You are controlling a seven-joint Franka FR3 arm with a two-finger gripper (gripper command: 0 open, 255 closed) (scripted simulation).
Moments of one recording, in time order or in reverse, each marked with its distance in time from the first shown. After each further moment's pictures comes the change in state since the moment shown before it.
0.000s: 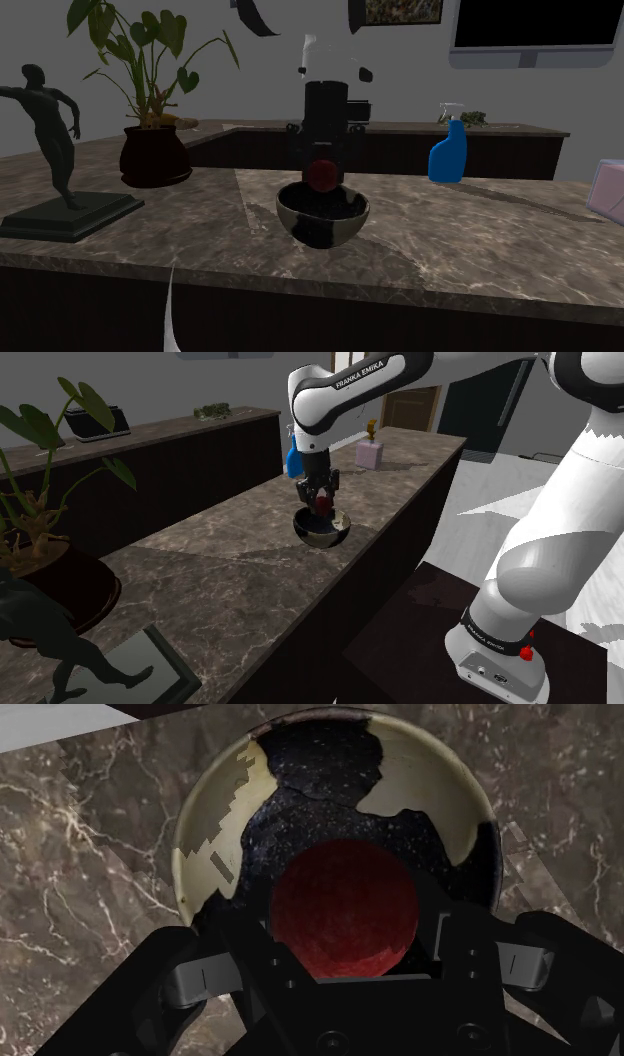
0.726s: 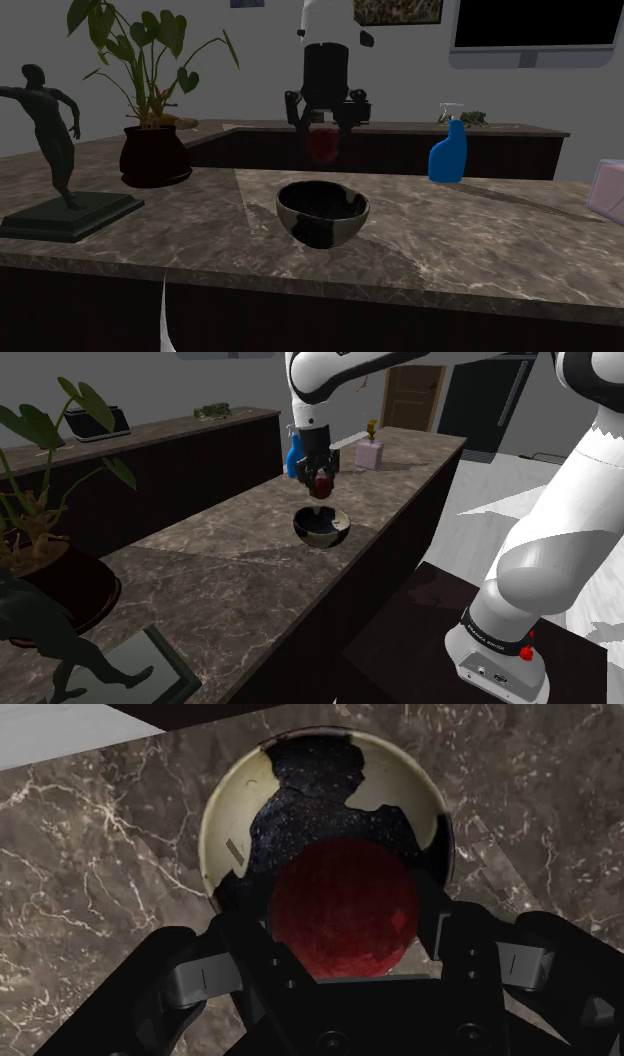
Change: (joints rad) arm 0.000 -0.024 0.000 0.119 0.001 -0.142 0.004
